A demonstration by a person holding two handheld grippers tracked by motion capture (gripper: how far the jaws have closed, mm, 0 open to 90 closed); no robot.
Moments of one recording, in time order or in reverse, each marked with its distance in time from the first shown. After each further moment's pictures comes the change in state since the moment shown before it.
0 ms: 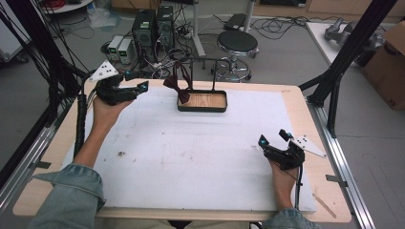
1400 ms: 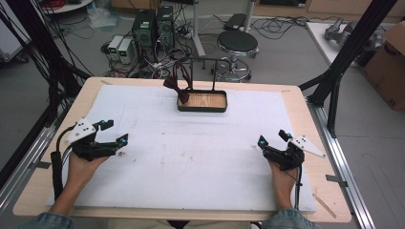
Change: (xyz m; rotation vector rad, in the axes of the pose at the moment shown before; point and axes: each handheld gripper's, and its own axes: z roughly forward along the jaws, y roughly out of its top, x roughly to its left) left arm -0.052 -0.104 -0.104 0.096 0.062 -0.030; right arm 0.002 0.000 0.000 0.015 -0.004 -0.009
